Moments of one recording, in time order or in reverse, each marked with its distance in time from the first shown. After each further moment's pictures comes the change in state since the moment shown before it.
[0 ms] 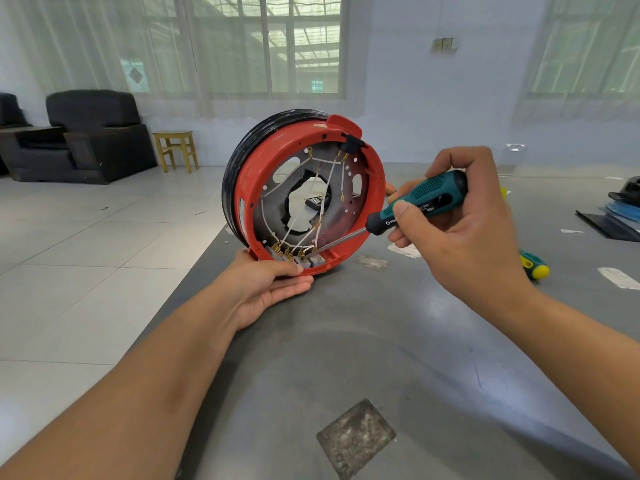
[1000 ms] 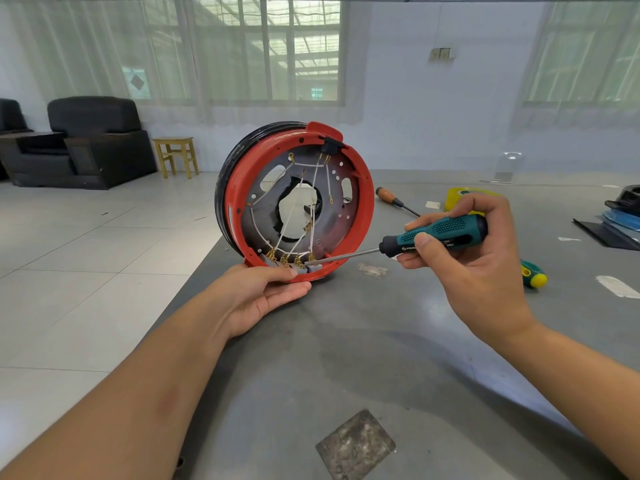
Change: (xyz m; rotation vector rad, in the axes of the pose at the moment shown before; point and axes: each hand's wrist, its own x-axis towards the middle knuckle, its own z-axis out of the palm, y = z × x) left_hand -0.005 0.004 -0.005 -0.043 -0.045 -0.056; right_hand -0.022 0.033 -0.007 0.333 0.058 0.080
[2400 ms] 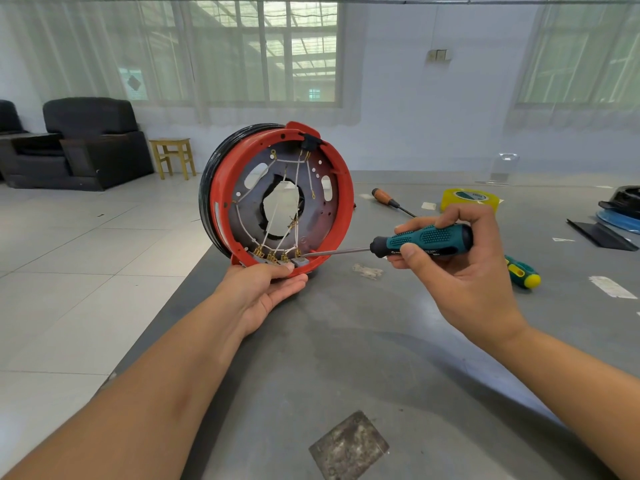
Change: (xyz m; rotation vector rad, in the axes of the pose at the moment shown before) left_hand 0.013 -0.006 0.015 -0.071 0.166 0.075; right_hand -0.001 0.011 -0.005 -0.107 -0.082 -0.107
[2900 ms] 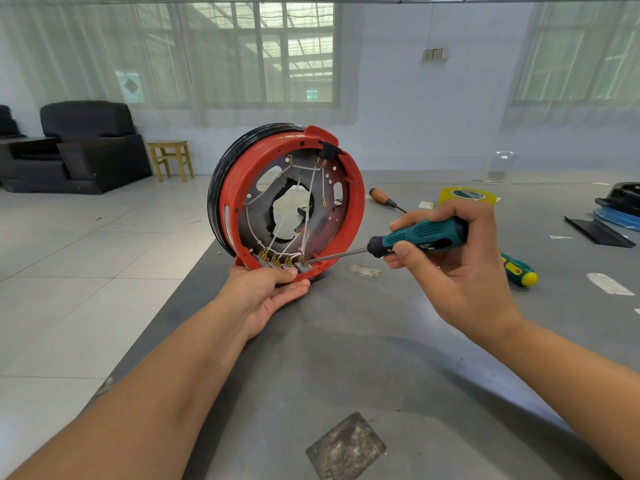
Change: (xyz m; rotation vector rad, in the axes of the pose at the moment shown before) left_hand 0.004 -0.006 0.005 0.018 0.011 0.016; right_hand 0.003 -0.003 -0.001 -0.088 -0.038 -0.107
